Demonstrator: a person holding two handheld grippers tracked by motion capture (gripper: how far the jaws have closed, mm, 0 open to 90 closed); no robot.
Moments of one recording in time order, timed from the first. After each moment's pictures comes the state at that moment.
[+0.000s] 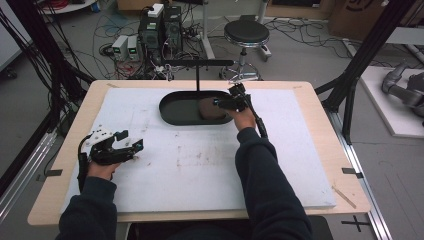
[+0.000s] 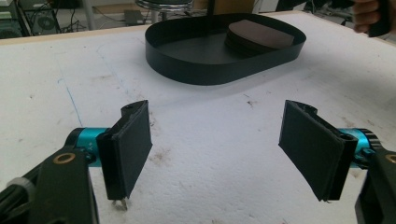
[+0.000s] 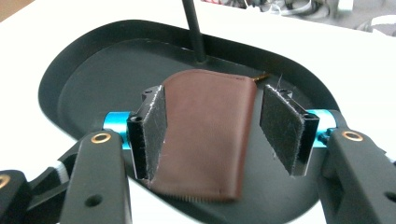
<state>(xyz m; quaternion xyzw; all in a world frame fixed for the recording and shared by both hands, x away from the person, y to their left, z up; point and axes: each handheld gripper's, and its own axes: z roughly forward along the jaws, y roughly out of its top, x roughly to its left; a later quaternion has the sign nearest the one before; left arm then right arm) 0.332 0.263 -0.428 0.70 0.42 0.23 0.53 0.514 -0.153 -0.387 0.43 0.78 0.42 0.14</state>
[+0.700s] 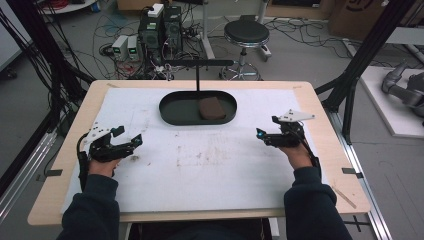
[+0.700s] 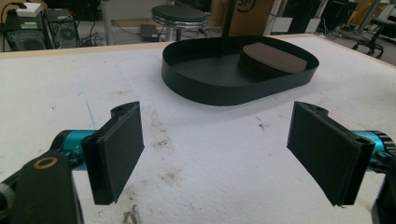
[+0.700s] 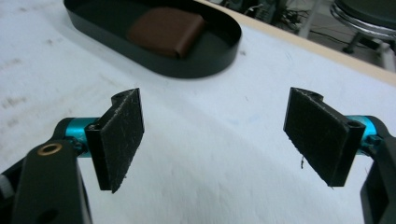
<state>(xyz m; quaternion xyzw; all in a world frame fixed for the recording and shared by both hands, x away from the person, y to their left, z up) 0.336 0.263 -0.423 0.67 0.44 0.26 0.54 0.383 -0.288 -0.394 0.37 0.79 0.43 0.24</state>
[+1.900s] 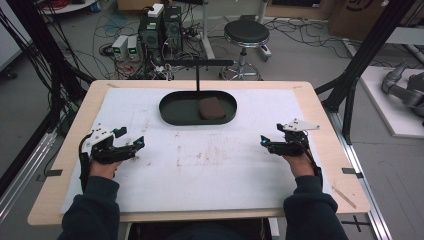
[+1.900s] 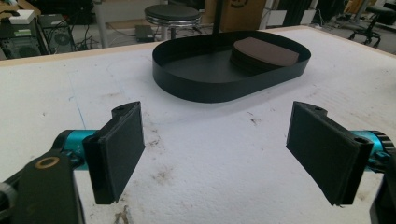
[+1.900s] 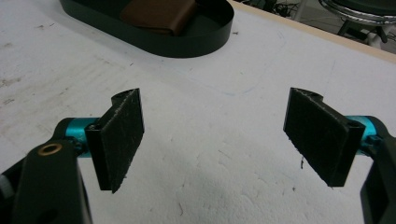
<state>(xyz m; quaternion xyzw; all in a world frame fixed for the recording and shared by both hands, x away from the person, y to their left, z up) 0.331 0.257 -0.422 0.69 0.42 0.26 0.53 0.365 -0.297 -0.405 0.39 0.78 0.42 0.25</state>
